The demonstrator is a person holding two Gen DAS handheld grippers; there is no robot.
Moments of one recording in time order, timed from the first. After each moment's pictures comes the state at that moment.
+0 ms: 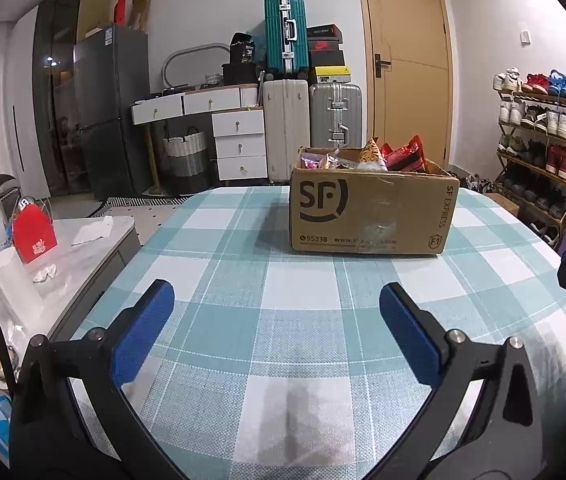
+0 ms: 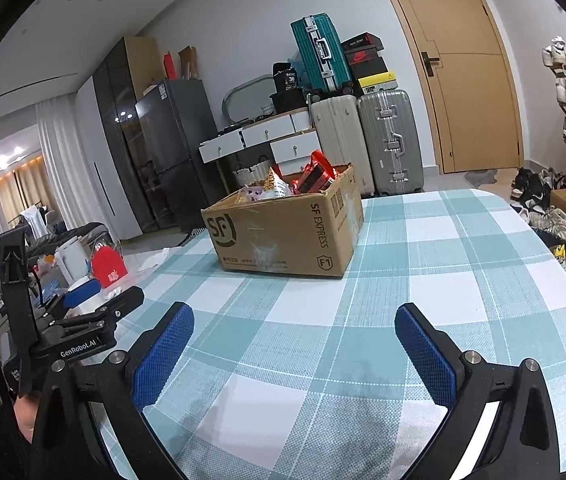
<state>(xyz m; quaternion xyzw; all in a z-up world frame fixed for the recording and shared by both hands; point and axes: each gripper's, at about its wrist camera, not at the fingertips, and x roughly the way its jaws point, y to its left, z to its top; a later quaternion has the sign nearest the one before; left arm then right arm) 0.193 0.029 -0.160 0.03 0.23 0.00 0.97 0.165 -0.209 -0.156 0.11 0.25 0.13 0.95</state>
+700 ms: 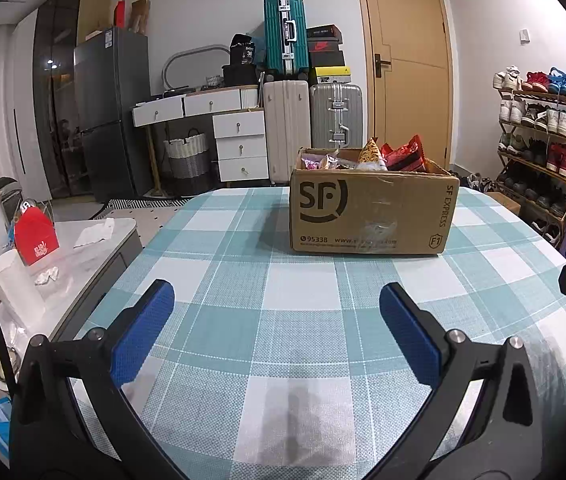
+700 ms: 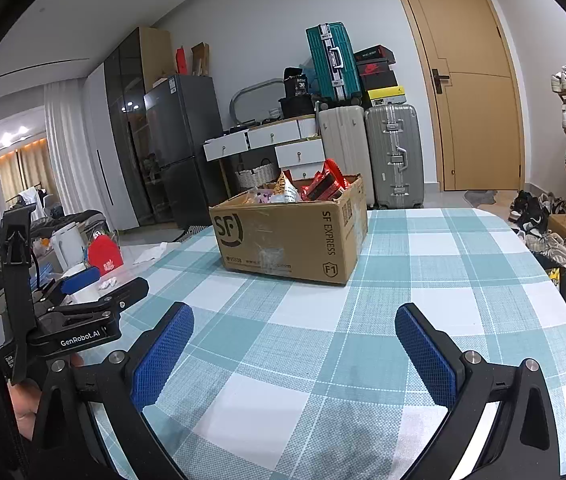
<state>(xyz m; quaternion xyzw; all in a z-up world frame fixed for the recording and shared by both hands) 0.193 0.029 -0.161 0.03 0.23 -0.01 0.97 0.156 -0.195 -0.155 0.08 0.24 0.13 0.96</state>
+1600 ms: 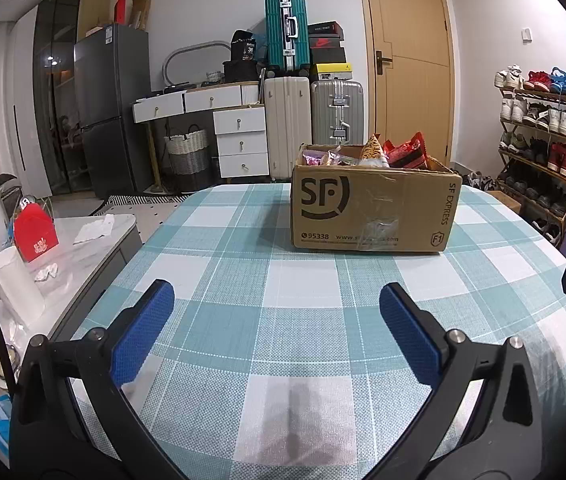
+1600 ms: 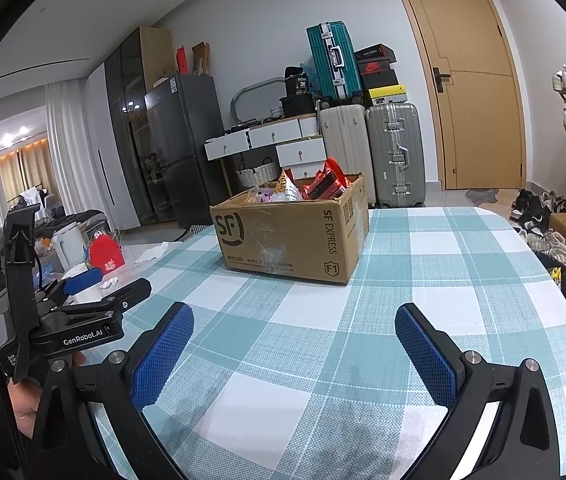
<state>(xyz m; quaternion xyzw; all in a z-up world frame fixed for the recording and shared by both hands) 0.196 0.034 -0.164 0.03 0.24 0.00 0.97 0.157 -0.192 -0.157 0.08 0.24 0.13 0.96</state>
